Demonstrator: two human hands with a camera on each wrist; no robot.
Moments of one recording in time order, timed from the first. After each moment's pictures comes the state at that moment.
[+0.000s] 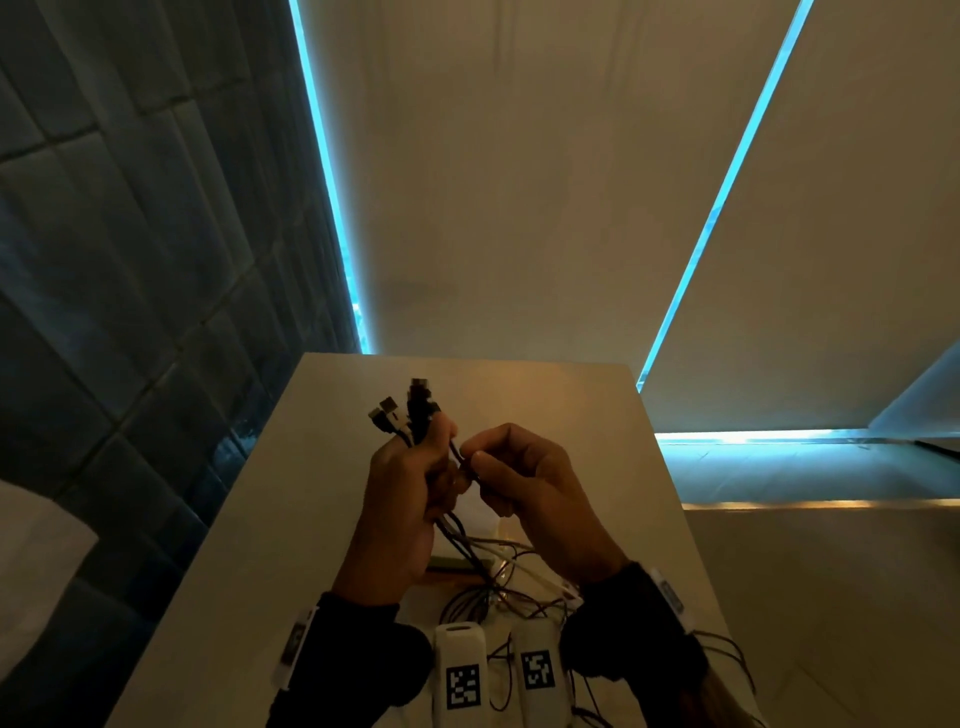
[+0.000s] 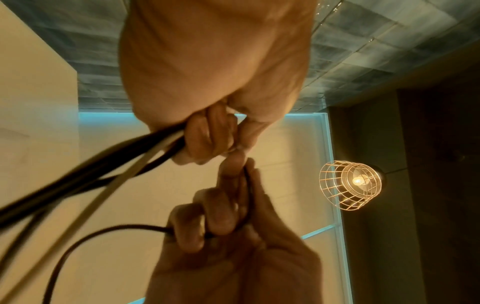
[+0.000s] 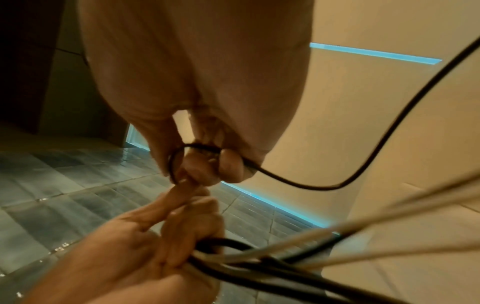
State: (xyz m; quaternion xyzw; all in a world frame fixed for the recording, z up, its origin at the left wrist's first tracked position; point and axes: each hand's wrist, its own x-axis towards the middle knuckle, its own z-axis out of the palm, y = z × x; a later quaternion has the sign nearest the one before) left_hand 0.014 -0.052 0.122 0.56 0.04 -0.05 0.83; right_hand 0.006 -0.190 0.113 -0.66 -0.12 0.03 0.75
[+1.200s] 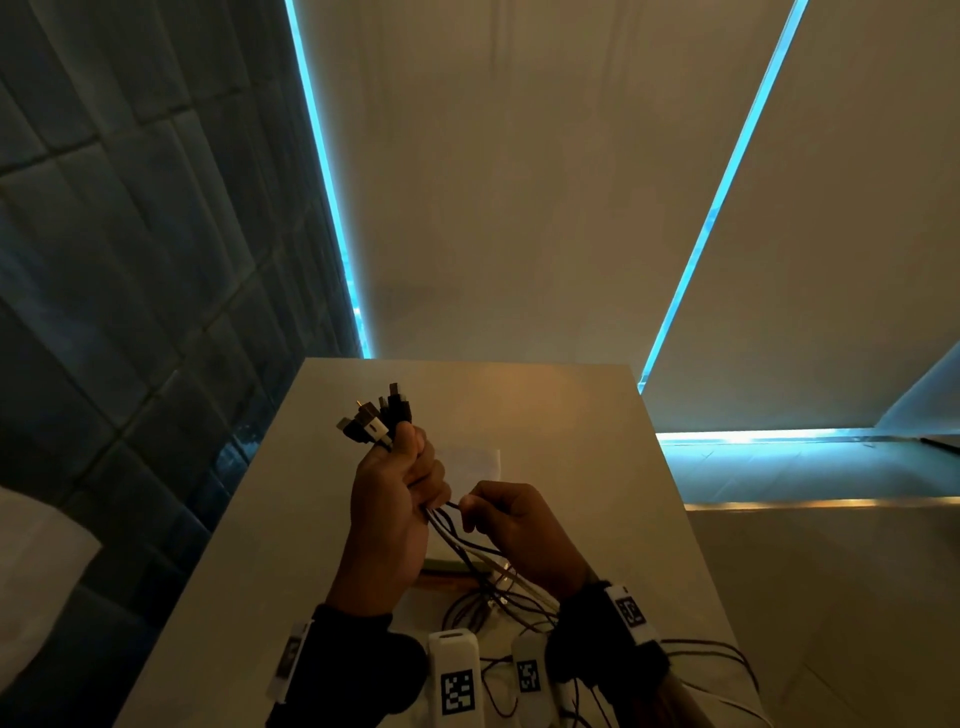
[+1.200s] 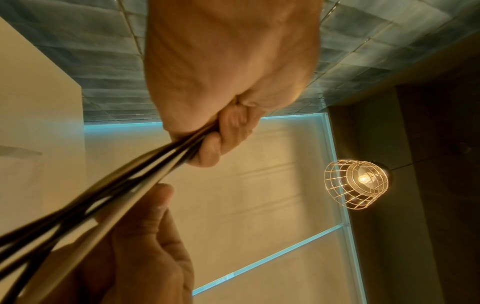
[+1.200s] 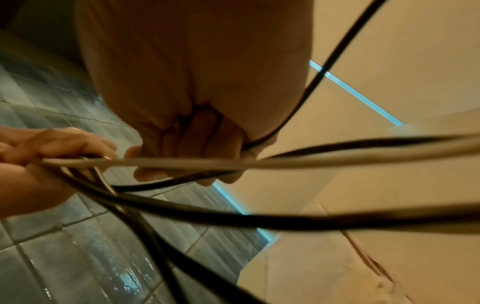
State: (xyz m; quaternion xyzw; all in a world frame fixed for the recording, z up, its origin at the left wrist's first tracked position) left_hand 0.017 -0.047 0.117 0.46 0.02 -0.02 0.89; right_hand 0.016 -0.188 0.053 -0.80 -0.13 0.05 0.58
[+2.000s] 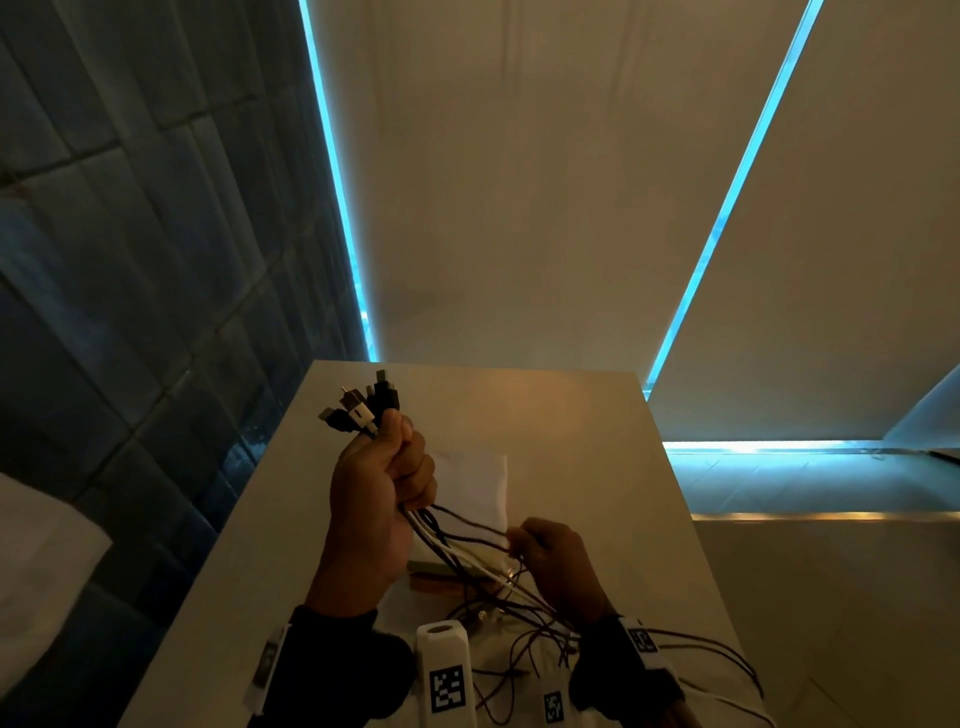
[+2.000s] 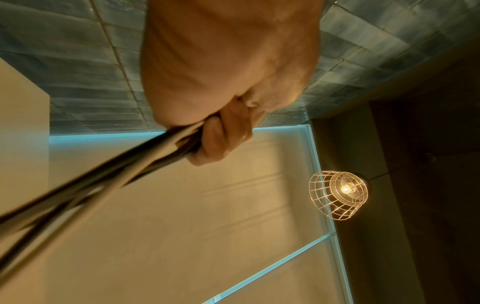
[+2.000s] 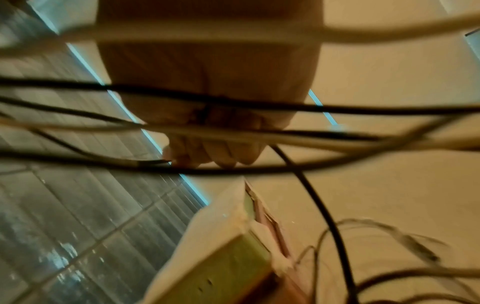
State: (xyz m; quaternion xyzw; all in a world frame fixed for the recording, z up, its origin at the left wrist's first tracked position) left_hand 0.012 -0.031 0.142 0.45 0.02 -0.01 0.89; right_hand 0.015 -0.215 -0.016 -0.88 0.00 0.00 0.47
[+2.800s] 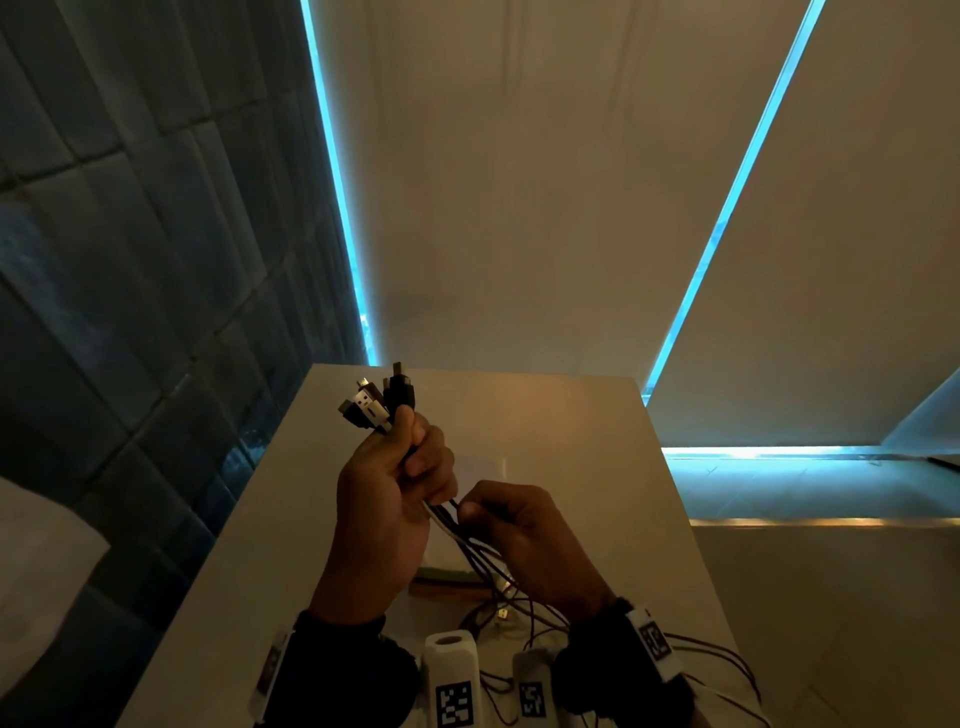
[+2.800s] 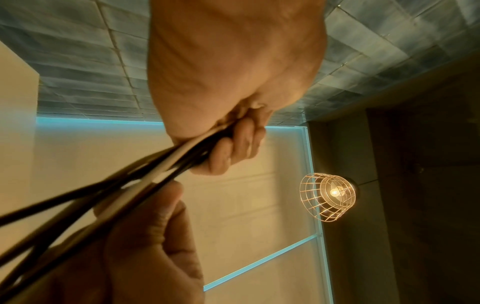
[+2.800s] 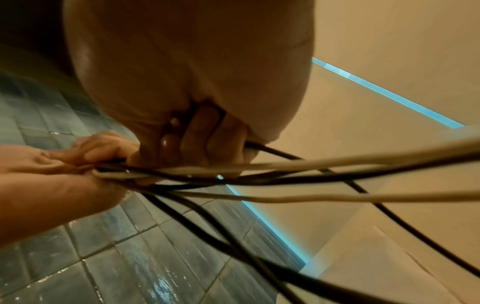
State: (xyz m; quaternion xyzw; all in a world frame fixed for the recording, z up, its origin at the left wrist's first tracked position) left_hand 0.007 -0.039 0.150 0.41 -0.04 -0.05 0.91; right_hand -0.002 -0.179 0.092 -0.76 -0.18 0.04 0.63
